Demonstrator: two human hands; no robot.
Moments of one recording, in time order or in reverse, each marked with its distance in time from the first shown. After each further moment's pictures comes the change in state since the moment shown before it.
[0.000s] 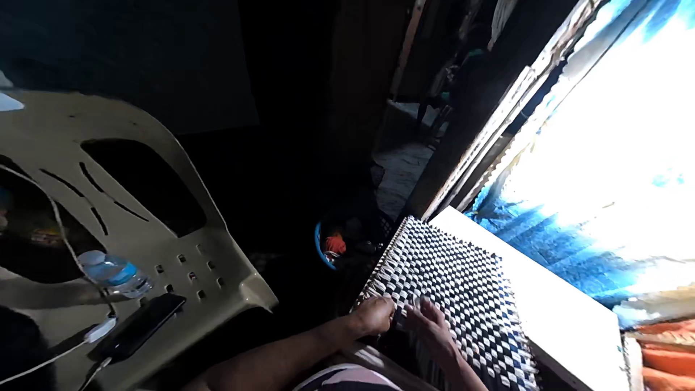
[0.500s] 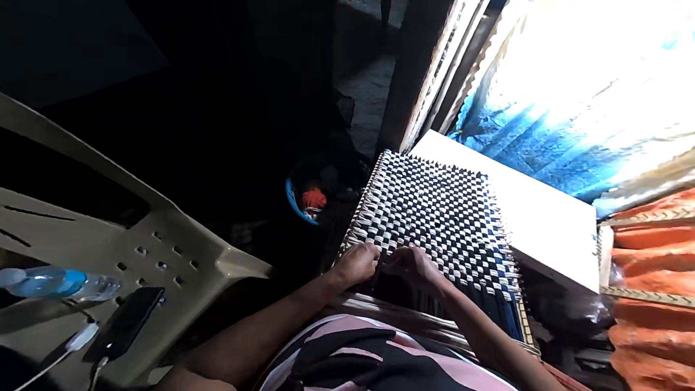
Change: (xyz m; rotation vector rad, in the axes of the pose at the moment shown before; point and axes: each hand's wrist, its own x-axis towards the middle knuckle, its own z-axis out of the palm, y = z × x) left_hand 0.004 0.001 0.001 0.022 0.011 -0.022; right_hand 0.001 -0.023 -0.007 -0.879 -0.221 0.183
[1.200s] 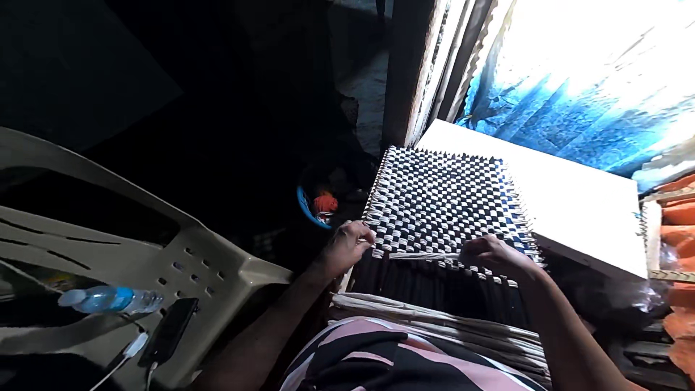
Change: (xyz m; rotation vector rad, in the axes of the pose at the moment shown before) left_hand -0.020 -0.033 -0.034 -0.171 0.375 0.178; right_hand -0.046 0.074 -0.097 -0.025 -0.029 0.081
